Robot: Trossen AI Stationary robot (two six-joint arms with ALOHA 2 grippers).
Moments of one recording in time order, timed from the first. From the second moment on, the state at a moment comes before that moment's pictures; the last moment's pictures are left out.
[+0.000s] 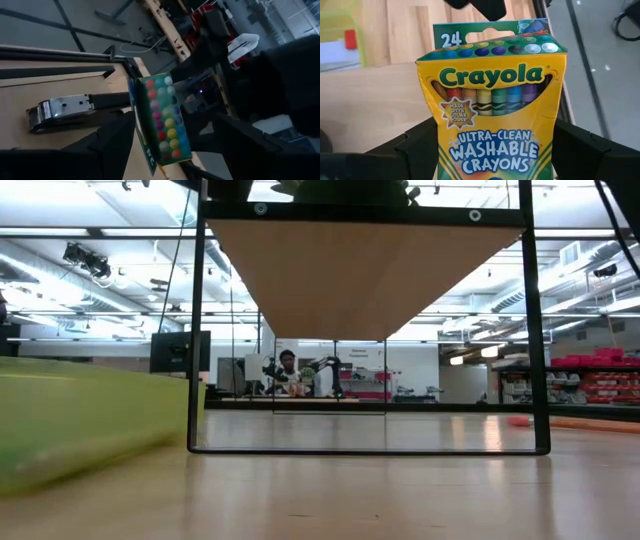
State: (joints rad) left arm 0.16 1.20 0.92 0.12 -0.25 -0.96; right arm -0.15 1.87 2.07 -1.17 0.16 -0.08
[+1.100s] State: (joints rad) left arm 0.15 1.21 0.92 0.12 -0.26 -0.95; right arm -0.13 1.88 2.07 -1.08 0.14 -0.13
